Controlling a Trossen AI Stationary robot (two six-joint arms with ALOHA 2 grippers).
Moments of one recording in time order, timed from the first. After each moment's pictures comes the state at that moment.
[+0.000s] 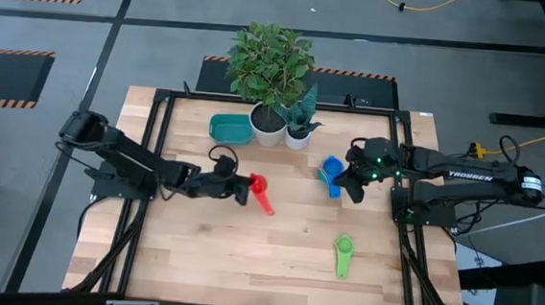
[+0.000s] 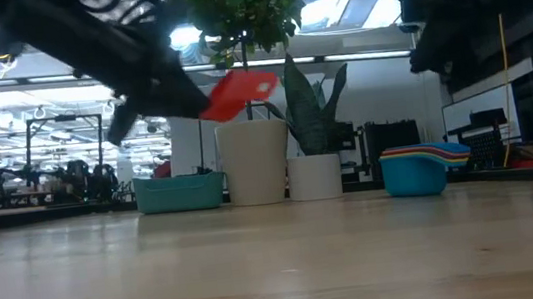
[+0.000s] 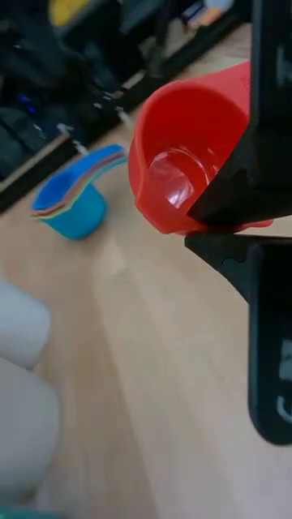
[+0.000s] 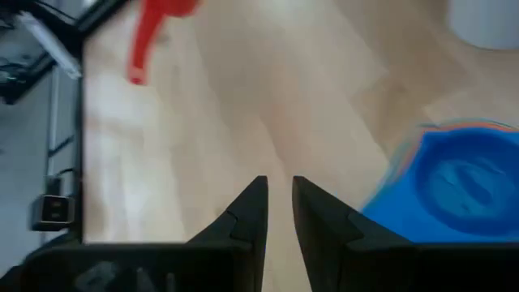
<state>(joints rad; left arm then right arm) -0.22 1.40 0.59 0.29 -0.57 -1.03 -0.18 0.89 0.63 -0.46 -0.24 0.46</state>
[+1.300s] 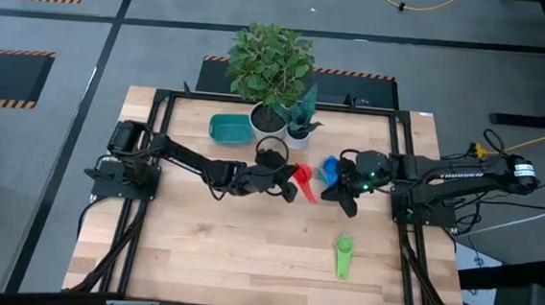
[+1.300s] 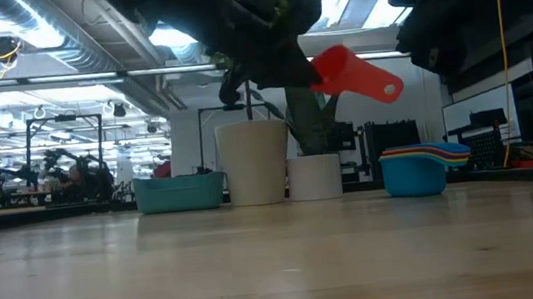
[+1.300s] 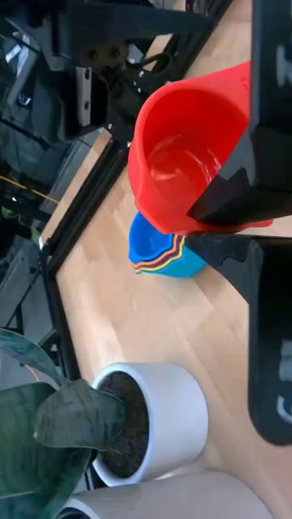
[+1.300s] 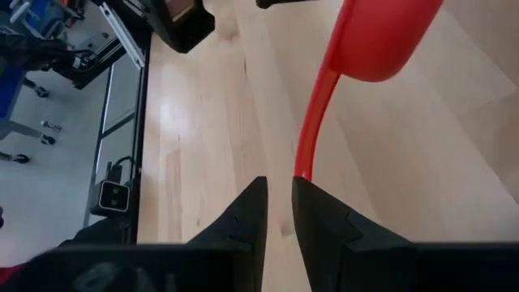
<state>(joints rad) -0.09 1.82 1.10 0.34 -0.63 -0.57 0.00 1.00 0.63 -0.25 -0.23 0.54</state>
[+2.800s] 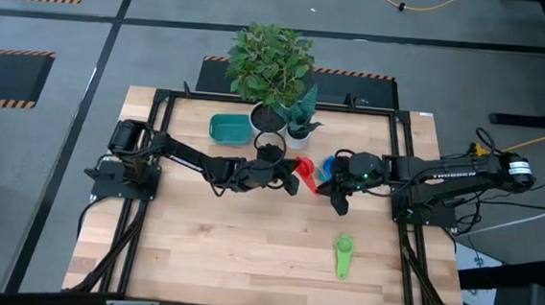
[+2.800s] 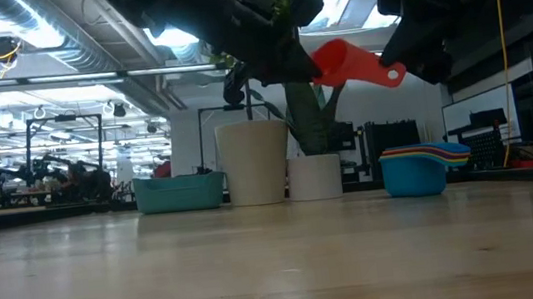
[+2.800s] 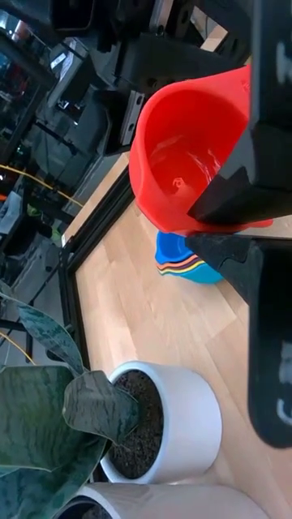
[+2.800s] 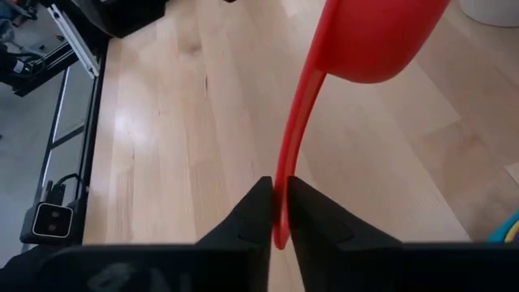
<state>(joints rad) -0.07 1.82 1.10 0.41 -0.62 -0.63 0.00 1.07 0.63 -0.19 -0.10 0.48</state>
